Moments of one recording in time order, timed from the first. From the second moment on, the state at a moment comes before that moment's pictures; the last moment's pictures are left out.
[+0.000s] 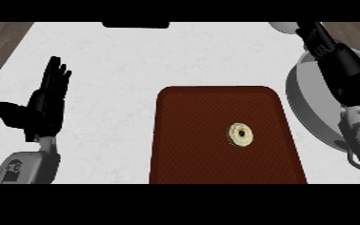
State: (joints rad) left arm -0.17 0.28 0.03 -1.47 0.19 0.24 -0.01; right arm -0.42 -0.56 0.15 -1.58 -0.16 -0.06 0.15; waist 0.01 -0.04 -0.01
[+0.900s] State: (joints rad) left arm 0.05 0.44 0.01 -1.49 0.07 0.18 0.08; right arm 0.25 -0.53 0.24 -1.88 0.40 -0.62 0.24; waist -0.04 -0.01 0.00
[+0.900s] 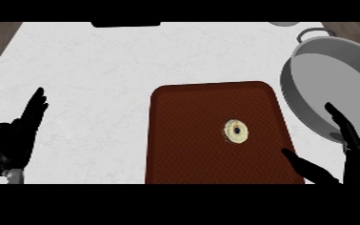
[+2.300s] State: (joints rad) left arm 0.02 0.41 -0.01 -1.55 0.02 0.15 0.14; right arm -0.35 -0.48 0.45 -1.82 0.18 0.18 1.12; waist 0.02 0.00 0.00
